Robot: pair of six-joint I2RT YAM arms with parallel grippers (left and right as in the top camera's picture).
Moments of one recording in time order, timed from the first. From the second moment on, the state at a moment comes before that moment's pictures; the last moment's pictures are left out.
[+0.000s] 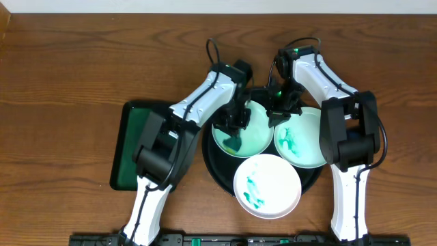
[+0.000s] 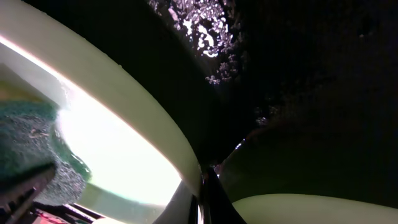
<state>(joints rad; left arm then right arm) -0.56 2.24 1.72 -1.18 0.32 -0.22 0.26 2.33 1.80 -1.32 -0.35 0.14</state>
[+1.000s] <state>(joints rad) -0.36 2.25 1.71 -0.95 0.57 -0.37 0.26 2.33 1.80 -1.34 -0.34 0.16</state>
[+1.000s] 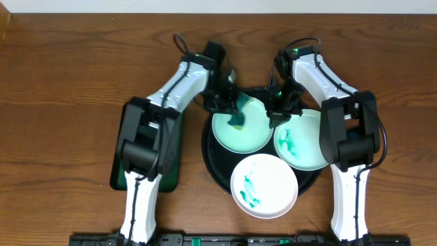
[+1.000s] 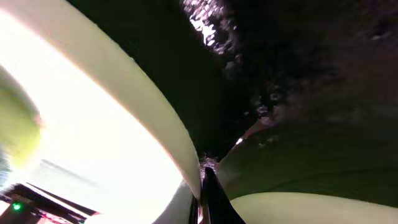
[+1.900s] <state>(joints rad) -0.40 2.25 1.71 -1.21 0.49 -0.22 0.25 2.33 1.80 -1.34 -0.36 0.17</state>
